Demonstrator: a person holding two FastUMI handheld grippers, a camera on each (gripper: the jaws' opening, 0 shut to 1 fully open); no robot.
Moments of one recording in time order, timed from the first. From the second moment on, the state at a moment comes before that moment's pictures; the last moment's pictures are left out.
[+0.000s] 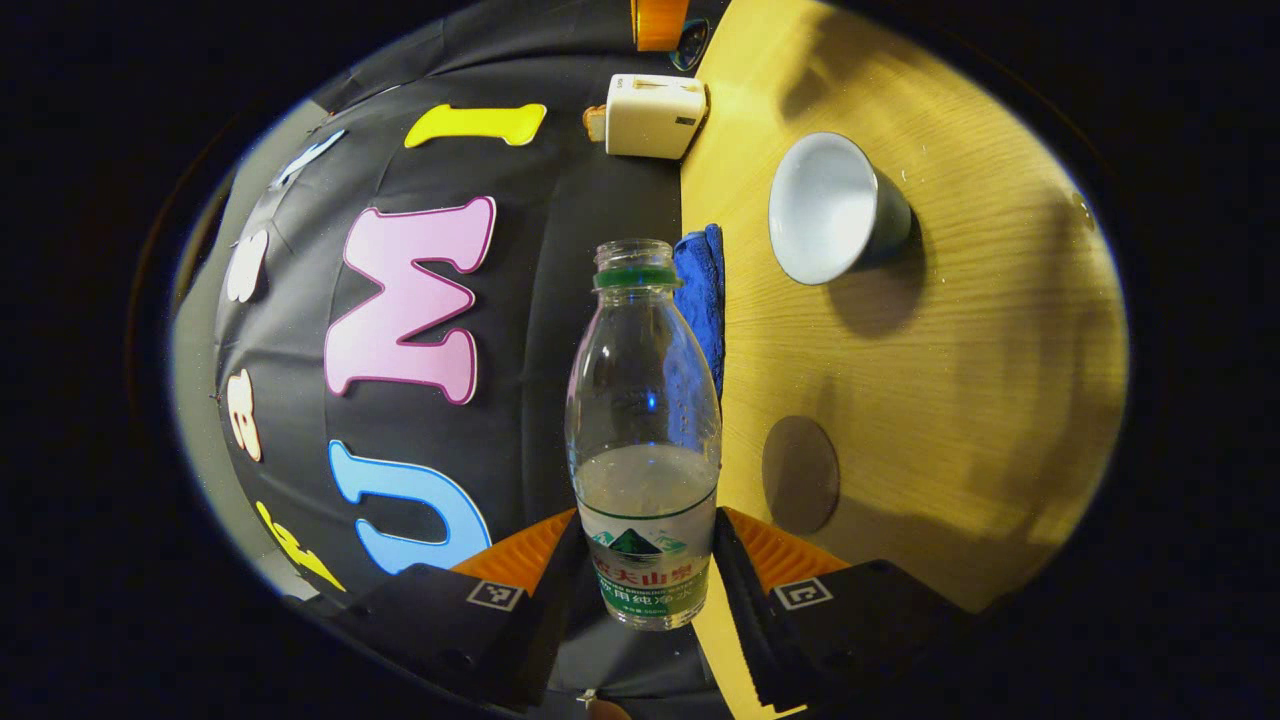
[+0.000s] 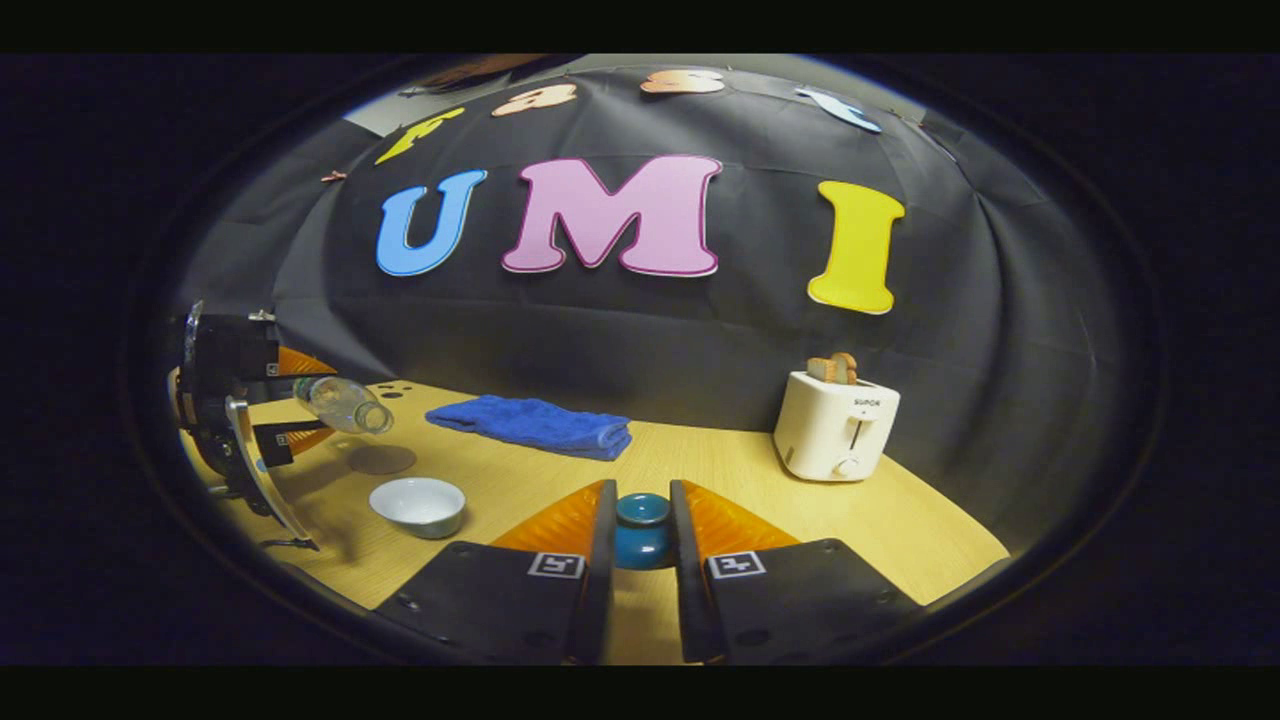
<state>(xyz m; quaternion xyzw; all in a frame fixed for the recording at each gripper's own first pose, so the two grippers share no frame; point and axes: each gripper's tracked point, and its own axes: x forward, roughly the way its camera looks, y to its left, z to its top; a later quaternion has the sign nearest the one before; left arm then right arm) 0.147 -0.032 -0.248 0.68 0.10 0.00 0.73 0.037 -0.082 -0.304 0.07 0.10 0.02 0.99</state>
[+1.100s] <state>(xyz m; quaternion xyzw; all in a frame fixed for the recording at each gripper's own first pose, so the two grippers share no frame) 0.162 -0.032 -0.228 0.76 0.03 0.00 0.65 0.033 -0.079 -0.298 0.06 0.09 0.02 0.99</state>
